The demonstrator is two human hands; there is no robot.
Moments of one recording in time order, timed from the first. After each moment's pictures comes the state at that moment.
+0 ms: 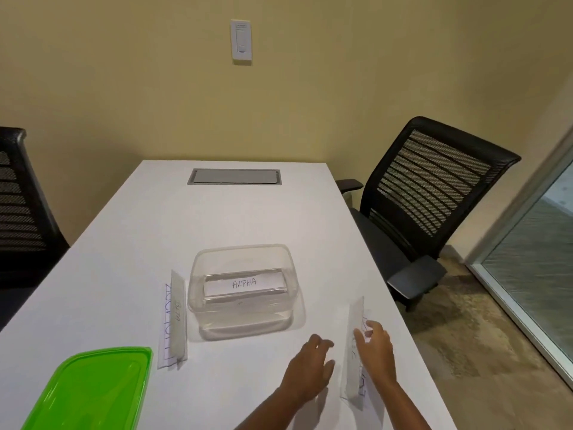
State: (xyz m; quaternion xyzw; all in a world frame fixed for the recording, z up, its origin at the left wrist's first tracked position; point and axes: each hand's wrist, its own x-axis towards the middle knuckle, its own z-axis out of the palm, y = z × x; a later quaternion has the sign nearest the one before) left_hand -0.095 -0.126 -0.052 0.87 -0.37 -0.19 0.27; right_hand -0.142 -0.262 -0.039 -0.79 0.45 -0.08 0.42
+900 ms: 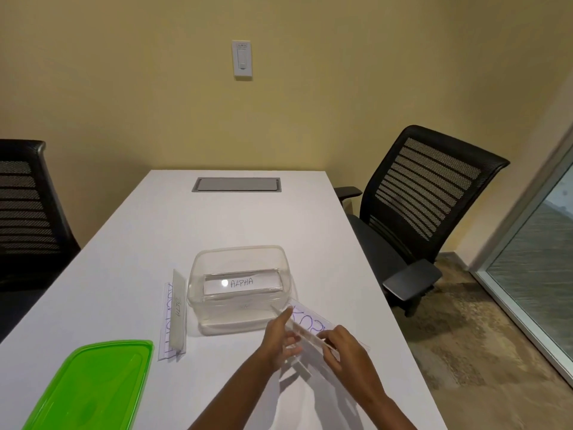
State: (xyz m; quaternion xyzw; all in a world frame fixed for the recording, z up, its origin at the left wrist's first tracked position) left_hand -0.075 -0.114 -0.005 0.57 0.13 -0.41 0.70; right_hand -0.180 -0.234 -0.020 -0.93 0.12 -0.13 0.32
